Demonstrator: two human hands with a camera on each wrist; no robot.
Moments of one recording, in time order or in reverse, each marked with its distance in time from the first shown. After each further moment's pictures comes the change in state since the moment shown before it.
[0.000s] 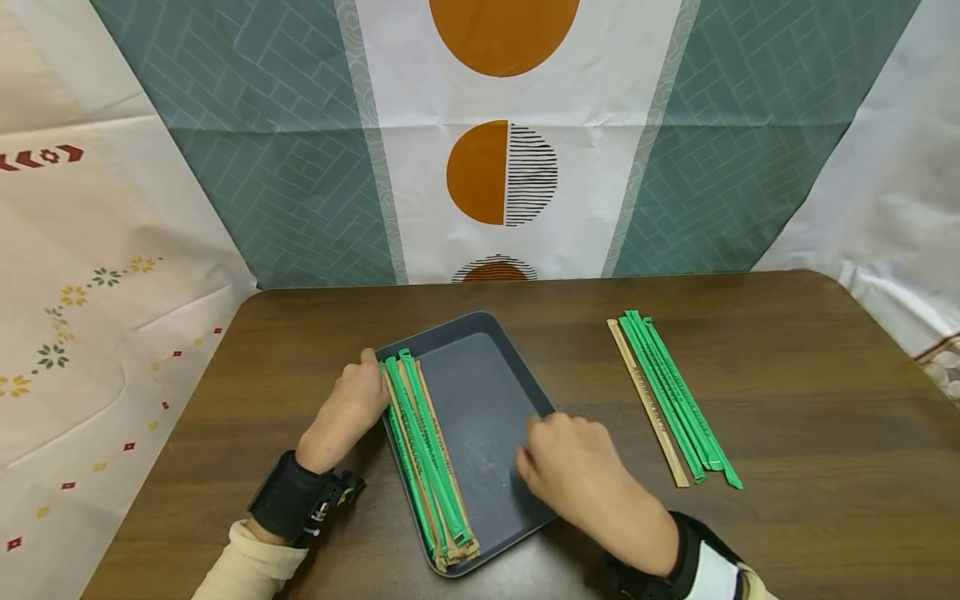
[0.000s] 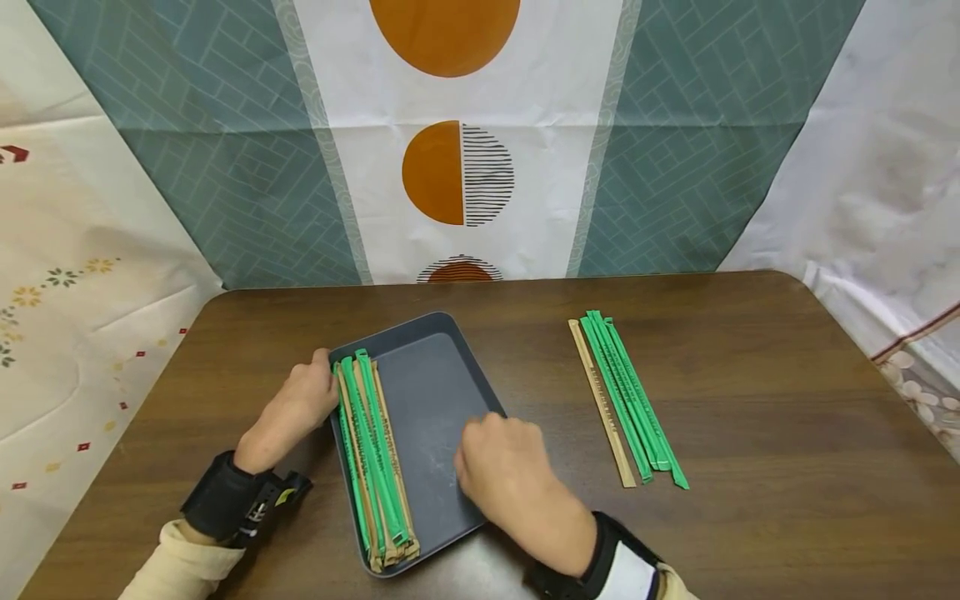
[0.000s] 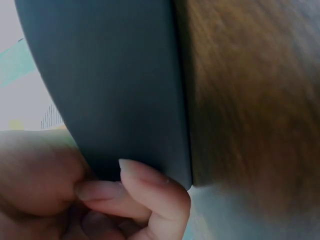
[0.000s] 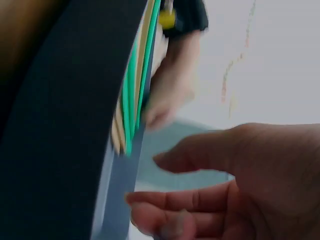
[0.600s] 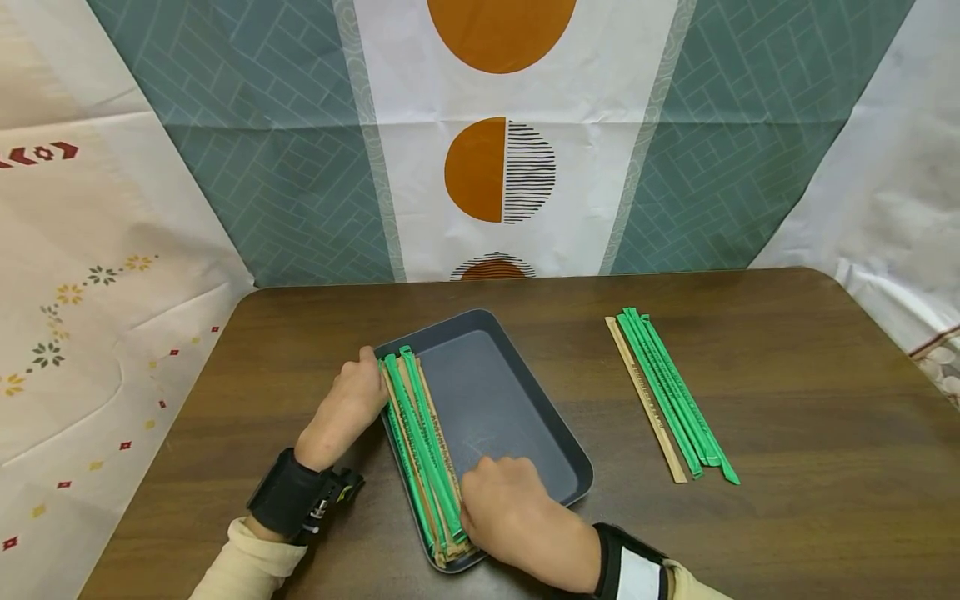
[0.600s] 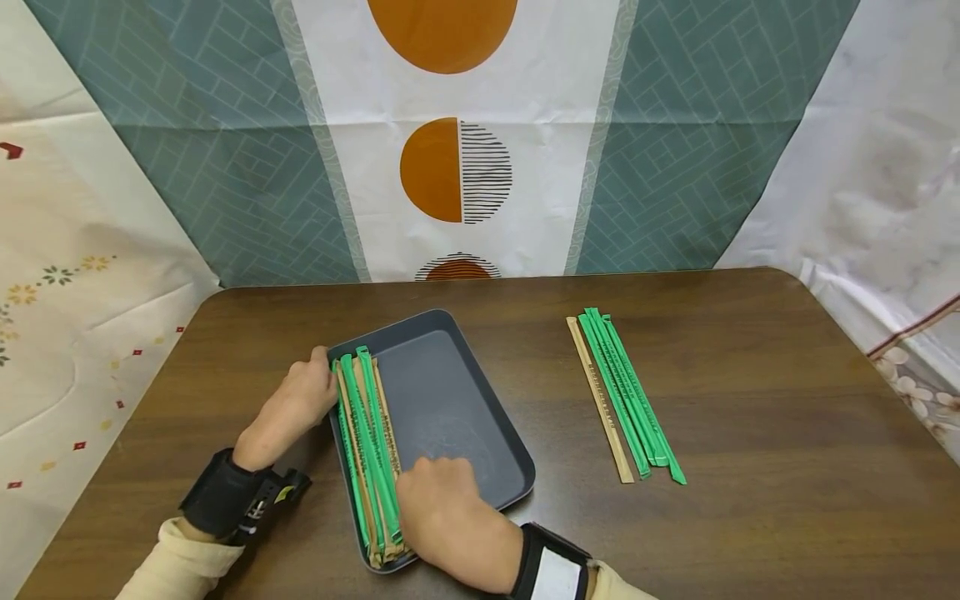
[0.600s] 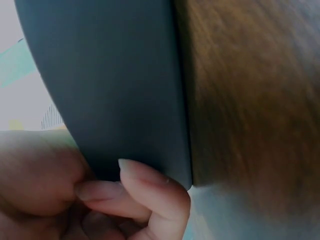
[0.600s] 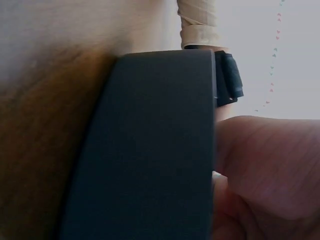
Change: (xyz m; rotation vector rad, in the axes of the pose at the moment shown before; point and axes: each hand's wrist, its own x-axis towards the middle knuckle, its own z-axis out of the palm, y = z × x) left_hand 0.002 0.001 -0.001 0.010 -0.012 -0.038; right_hand 0.006 -0.058 0.031 -0.043 -0.359 -0.110
